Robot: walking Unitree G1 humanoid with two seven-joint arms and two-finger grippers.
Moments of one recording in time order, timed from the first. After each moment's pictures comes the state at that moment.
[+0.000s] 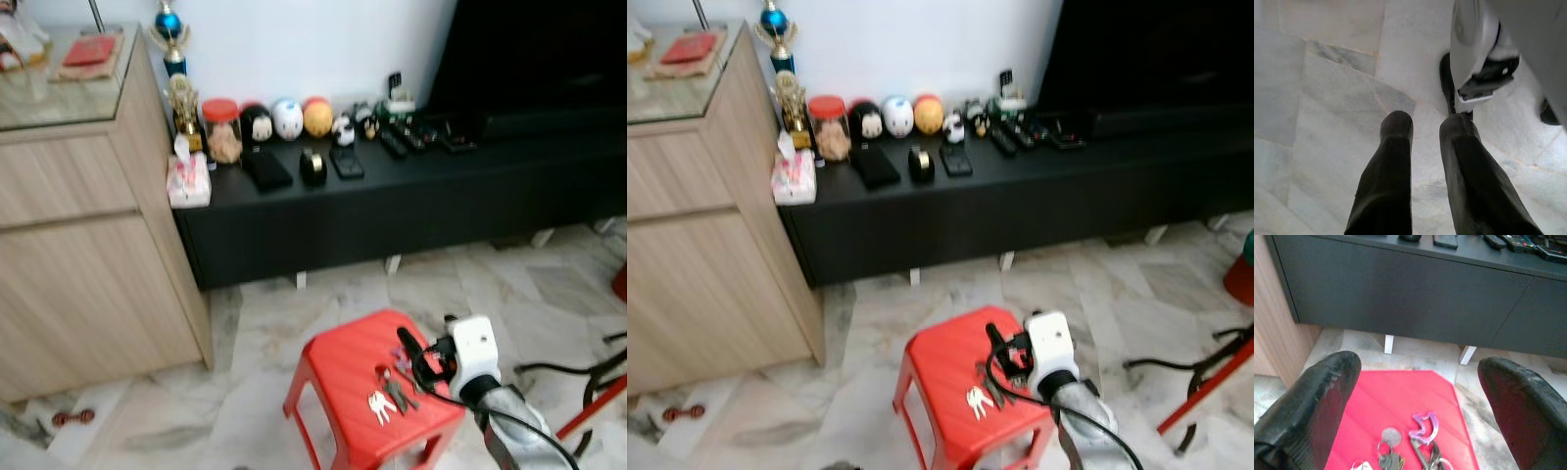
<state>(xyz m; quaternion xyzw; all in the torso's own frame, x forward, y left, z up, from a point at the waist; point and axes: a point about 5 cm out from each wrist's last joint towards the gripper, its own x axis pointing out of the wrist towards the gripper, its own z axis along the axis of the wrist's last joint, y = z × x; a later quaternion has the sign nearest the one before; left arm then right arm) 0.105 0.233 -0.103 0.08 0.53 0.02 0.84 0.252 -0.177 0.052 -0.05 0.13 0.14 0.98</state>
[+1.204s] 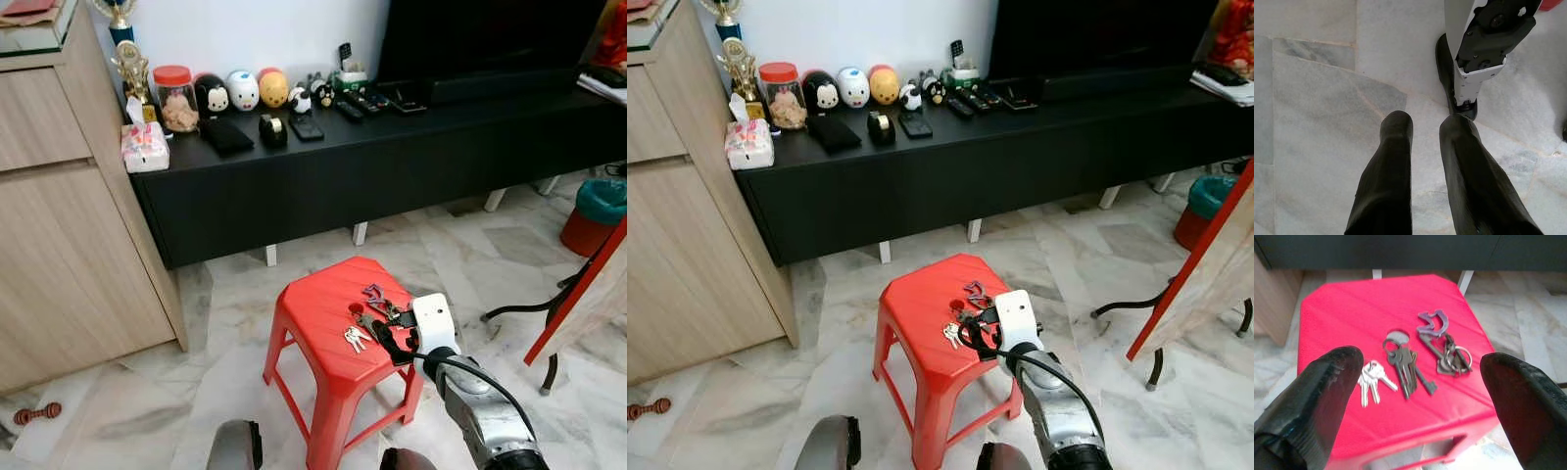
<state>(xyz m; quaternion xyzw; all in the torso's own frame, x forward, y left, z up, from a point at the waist) 0.109 0.230 -0.103 0.08 0.53 0.02 0.85 0.296 -0.149 0.043 -0.02 0.21 0.12 0.97</state>
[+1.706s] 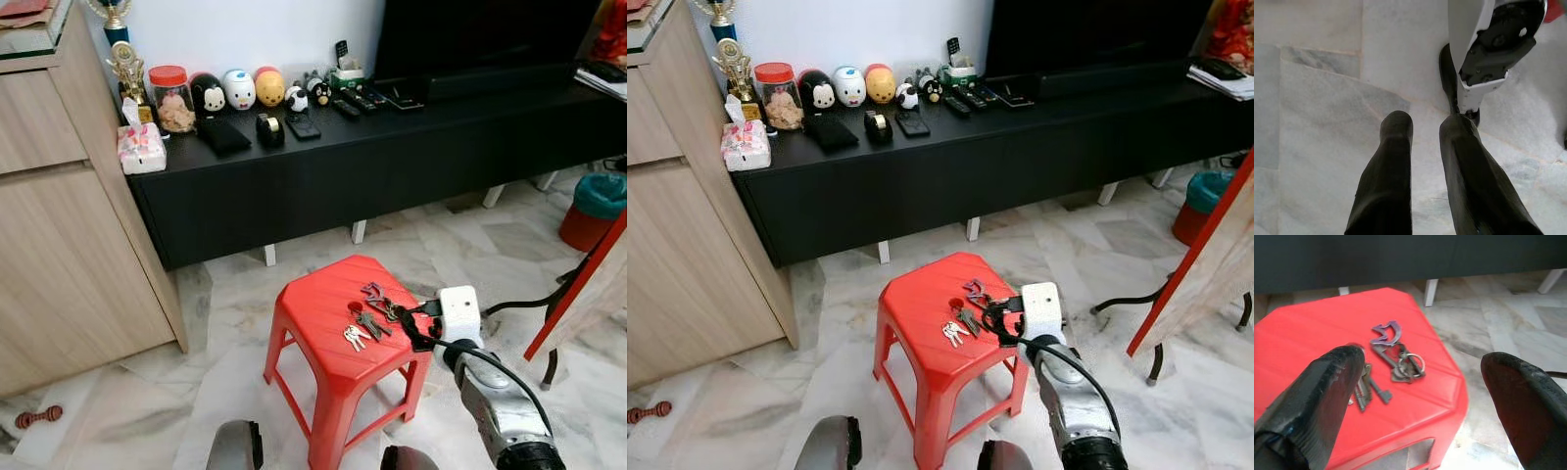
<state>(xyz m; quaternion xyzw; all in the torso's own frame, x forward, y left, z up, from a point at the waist) 0.124 0.229 -0.099 0.07 0.52 0.03 0.85 0.297 -0.185 0.046 -0.01 0.19 0.05 0.98</state>
